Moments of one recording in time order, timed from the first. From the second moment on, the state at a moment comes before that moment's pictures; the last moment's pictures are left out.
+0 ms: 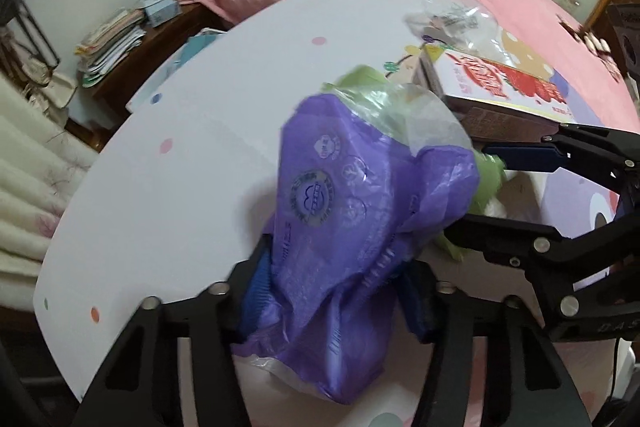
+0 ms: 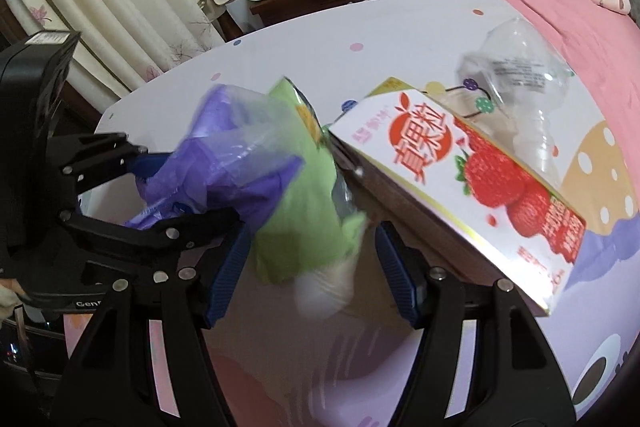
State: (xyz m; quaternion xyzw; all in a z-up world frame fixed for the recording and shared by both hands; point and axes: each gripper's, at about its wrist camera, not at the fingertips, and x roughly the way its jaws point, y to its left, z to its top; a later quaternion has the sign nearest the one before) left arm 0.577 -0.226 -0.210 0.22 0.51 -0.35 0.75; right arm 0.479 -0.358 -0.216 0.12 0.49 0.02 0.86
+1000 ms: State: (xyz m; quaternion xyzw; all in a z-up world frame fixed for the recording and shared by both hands) left arm 0.550 -0.130 -0.184 0.04 0.54 -0.25 0.80; right arm 0.512 -0.311 -0.212 0.04 0.45 0.00 0.89
